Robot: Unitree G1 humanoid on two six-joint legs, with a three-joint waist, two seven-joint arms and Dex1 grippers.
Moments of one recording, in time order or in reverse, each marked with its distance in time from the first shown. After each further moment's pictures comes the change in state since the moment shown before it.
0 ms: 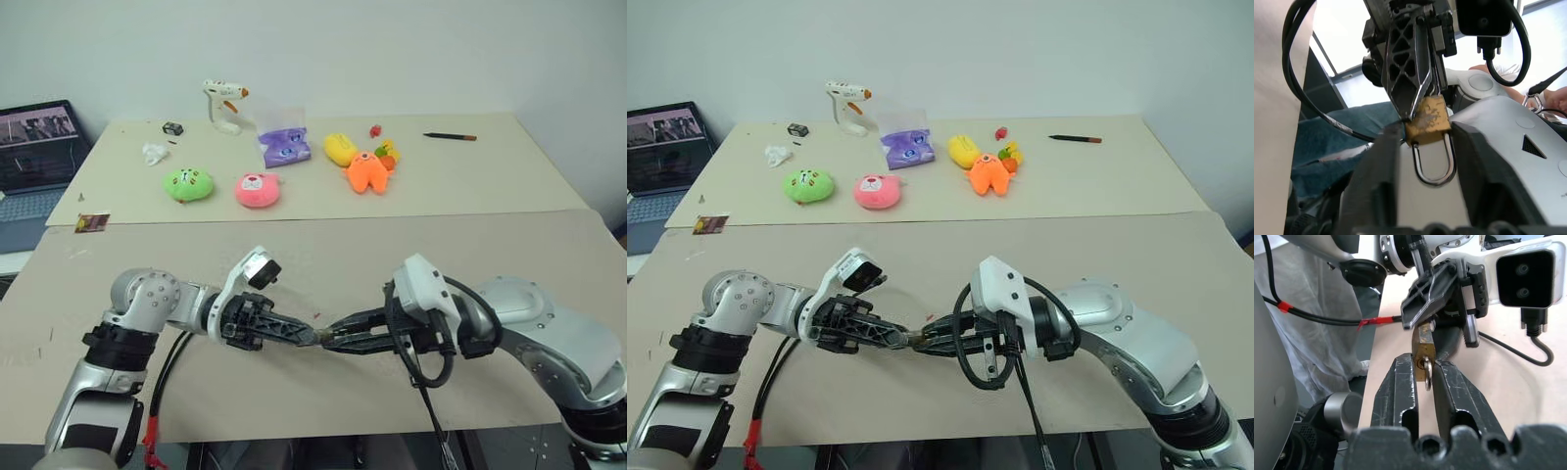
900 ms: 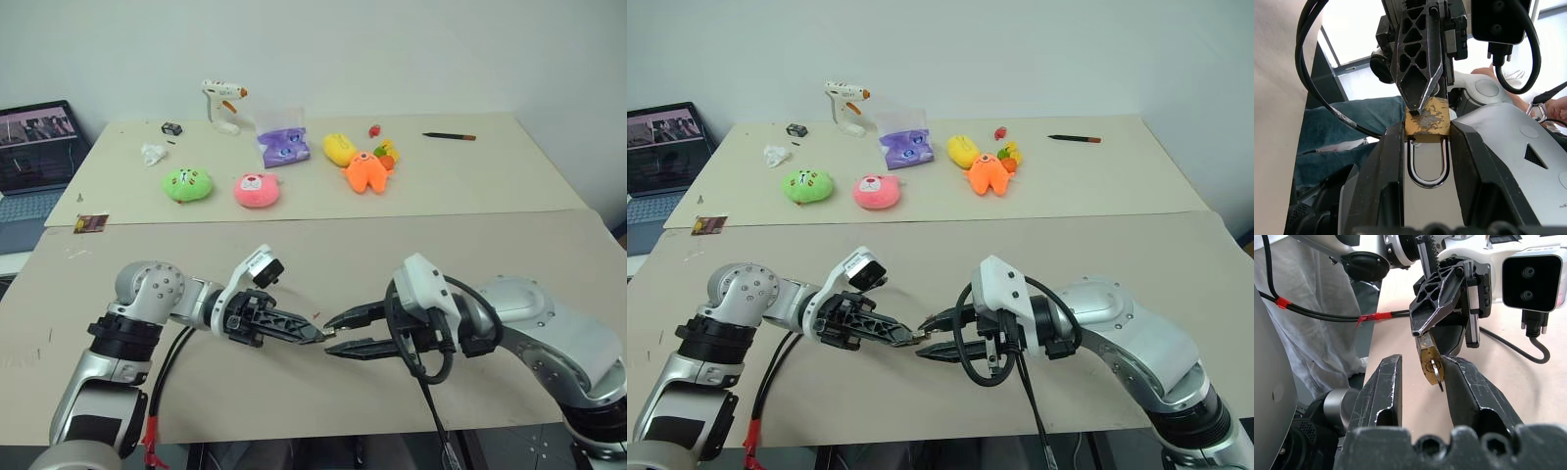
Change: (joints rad) left arm -0.048 0.019 -0.044 0.047 0.035 0.050 -0.014; right arm -0.001 -0.011 0.001 0.010 -0.018 -0.003 0.028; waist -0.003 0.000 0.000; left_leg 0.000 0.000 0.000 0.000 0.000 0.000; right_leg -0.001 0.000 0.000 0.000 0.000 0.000
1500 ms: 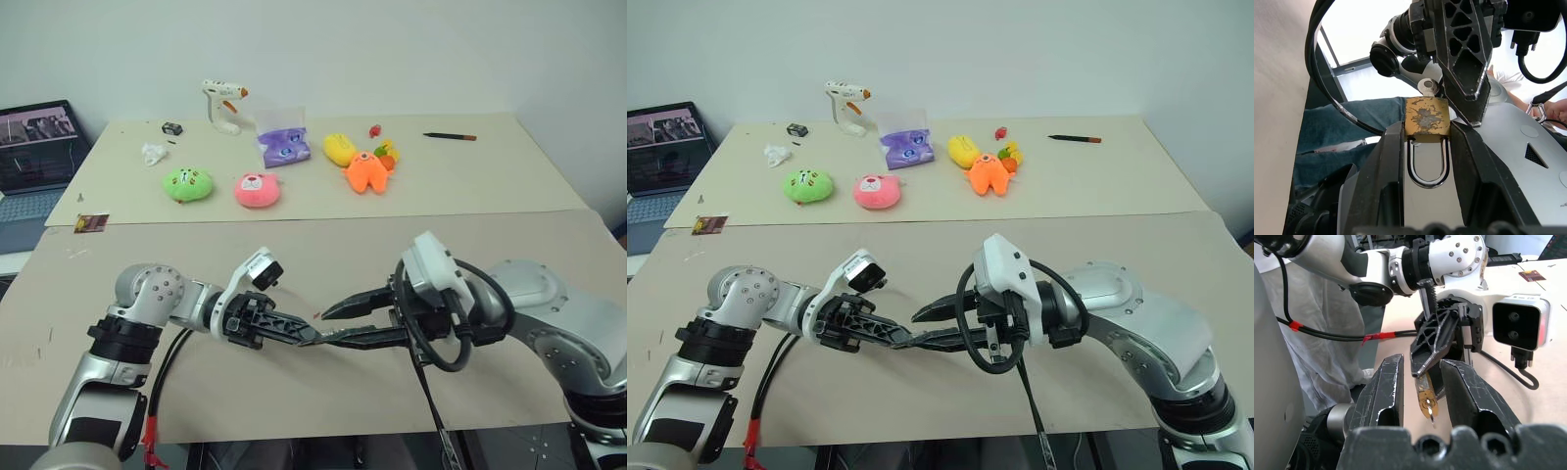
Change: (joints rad) left arm 0.014 0.000 0.000 -0.002 0.003 0.000 -0.004; right arm -0.088 0.004 -0.043 0.003 0.110 0.073 -0.034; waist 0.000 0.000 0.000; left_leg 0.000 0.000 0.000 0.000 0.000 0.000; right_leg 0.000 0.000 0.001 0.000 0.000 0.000
